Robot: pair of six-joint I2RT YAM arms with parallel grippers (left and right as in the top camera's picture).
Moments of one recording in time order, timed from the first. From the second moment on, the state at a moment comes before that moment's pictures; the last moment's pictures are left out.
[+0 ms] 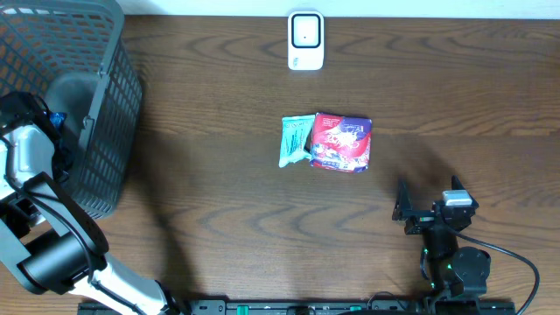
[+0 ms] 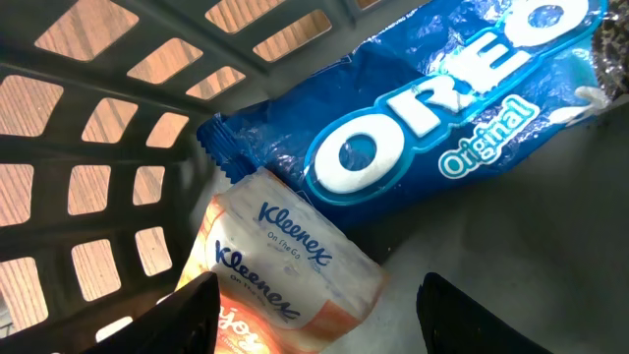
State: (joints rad) left arm 0.60 1.90 1.33 -0.76 -0.45 -0.35; right arm 0.03 0.01 0.01 -0.07 -0.03 0.01
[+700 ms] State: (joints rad) left arm 0.60 1.90 1.33 -0.80 -0.45 -0.35; right arm 0.03 0.01 0.01 -0.07 -0.03 0.01
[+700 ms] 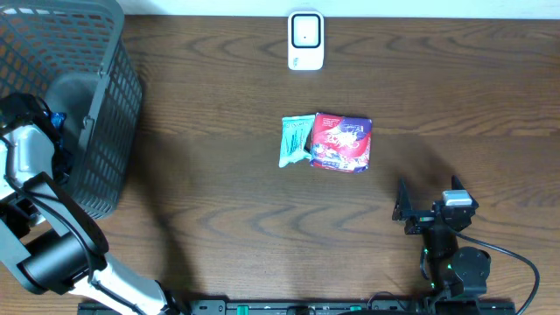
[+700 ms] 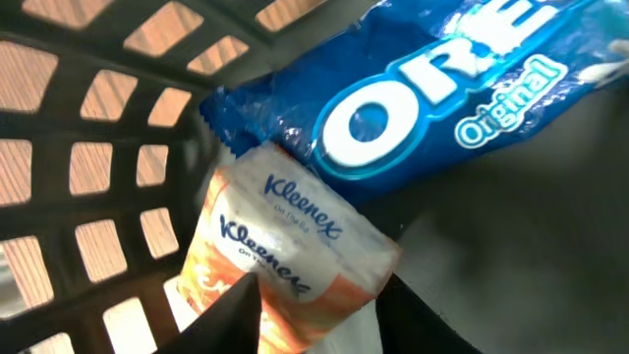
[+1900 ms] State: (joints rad) left arm 0.60 1.93 1.33 -0.81 -0.48 -0.33; right arm 0.03 0.01 0.01 -0.07 -0.03 0.01
